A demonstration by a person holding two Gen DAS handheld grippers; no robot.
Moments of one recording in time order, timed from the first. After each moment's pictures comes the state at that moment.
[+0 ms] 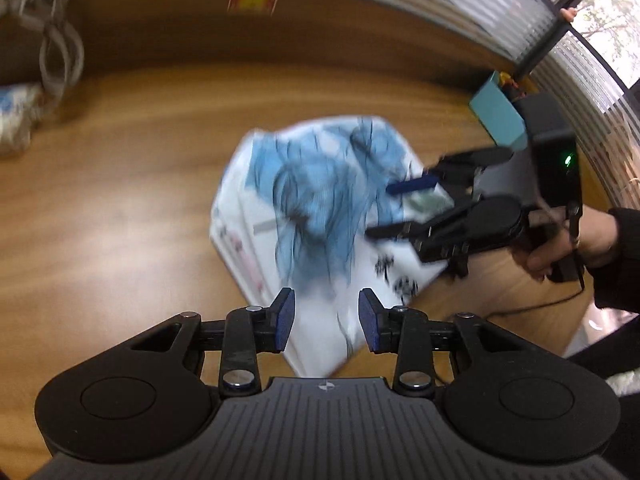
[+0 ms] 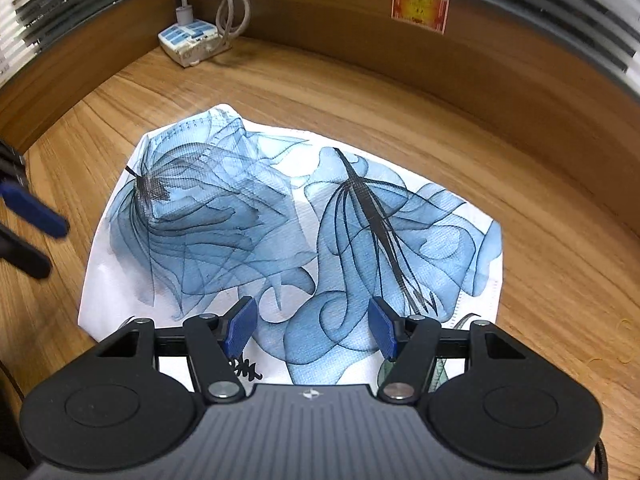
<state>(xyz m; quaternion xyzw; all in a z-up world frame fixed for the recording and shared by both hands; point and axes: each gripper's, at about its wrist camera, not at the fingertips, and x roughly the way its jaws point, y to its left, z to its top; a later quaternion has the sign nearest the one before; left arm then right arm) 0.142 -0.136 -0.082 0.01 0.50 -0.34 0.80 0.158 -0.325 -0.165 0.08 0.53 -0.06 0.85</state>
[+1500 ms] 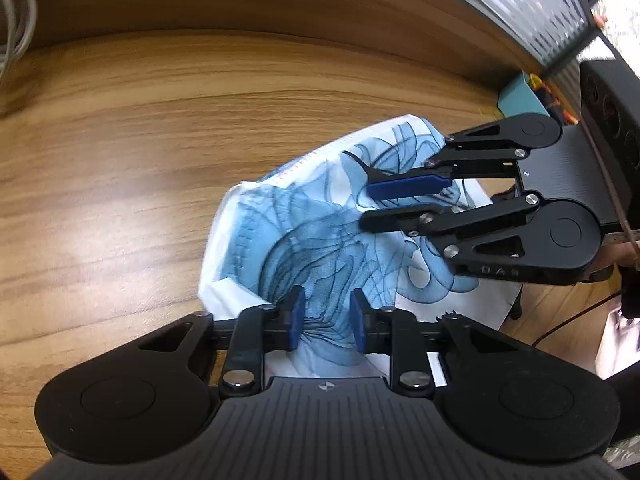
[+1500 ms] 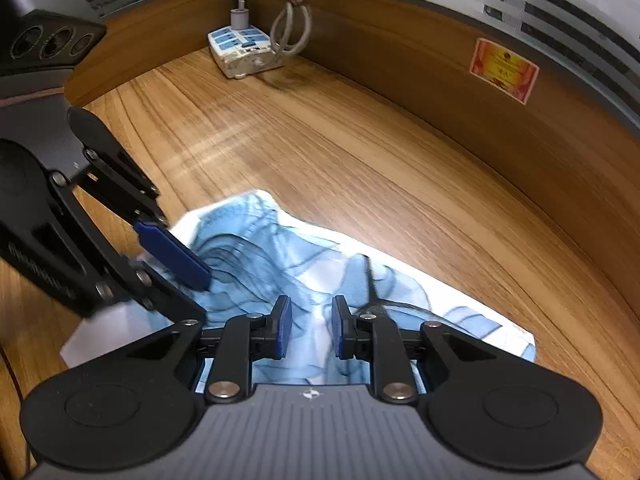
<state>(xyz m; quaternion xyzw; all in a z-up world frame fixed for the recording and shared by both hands) 0.237 -0.165 -0.160 -0.04 0.54 -0.35 0.77 0.227 -0.333 -0.172 0.01 0.50 0.03 0.86</state>
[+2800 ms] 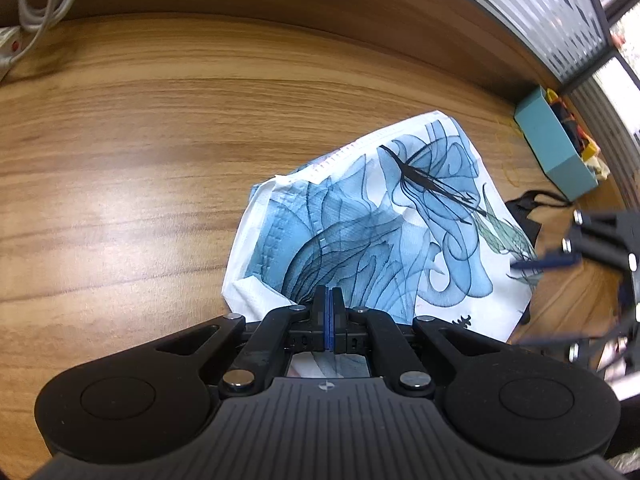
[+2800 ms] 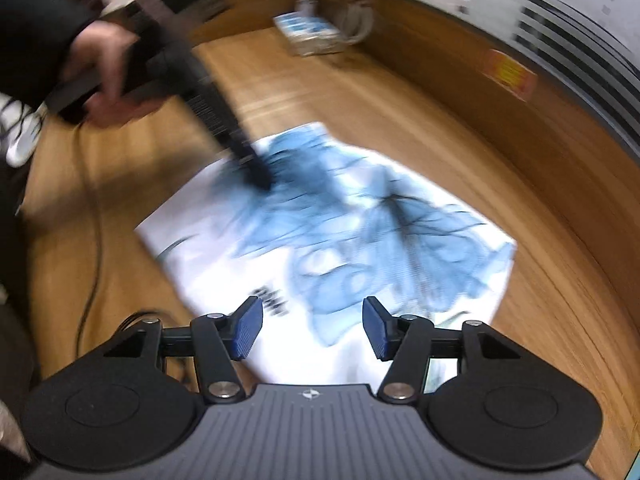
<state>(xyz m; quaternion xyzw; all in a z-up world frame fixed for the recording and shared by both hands) 0.224 -0.154 -0.162 -0.06 0.54 -0.32 0.78 0.127 -0.306 -0.124 -0.05 0.52 0.09 0.85</state>
